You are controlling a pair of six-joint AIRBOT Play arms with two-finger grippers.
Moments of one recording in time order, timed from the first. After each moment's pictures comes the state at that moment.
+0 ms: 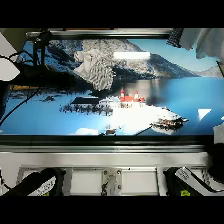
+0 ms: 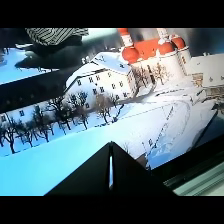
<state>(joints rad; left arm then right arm) -0.16 -1.14 1.42 1.15 -1.27 -1.47 -0.94 -1.13 1.96 1.01 -0.83 -1.12</state>
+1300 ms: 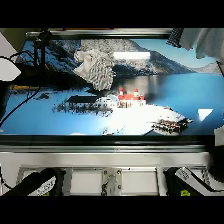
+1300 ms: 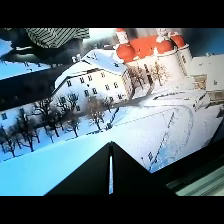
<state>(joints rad) -0.16 -1.14 1.41 1.15 -1.26 -1.47 -0.95 -1.13 1.96 1.09 -0.80 -1.18</state>
